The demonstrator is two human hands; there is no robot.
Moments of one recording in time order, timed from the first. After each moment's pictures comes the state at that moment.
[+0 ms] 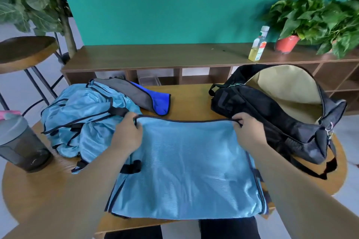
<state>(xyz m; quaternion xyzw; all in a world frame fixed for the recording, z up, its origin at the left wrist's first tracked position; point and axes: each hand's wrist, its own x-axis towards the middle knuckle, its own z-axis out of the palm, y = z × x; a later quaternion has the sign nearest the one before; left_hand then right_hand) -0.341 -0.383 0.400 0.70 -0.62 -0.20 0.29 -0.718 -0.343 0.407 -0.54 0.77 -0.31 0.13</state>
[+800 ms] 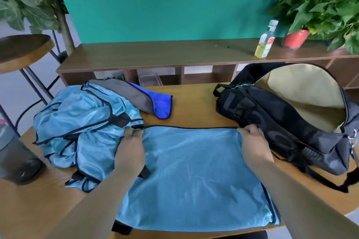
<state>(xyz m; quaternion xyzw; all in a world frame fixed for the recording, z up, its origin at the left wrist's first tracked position) -0.348 -0.386 0.344 0.71 -0.69 -0.05 0.16 -0.715 -0.353 0.367 -0.53 0.81 -0.19 0.13</state>
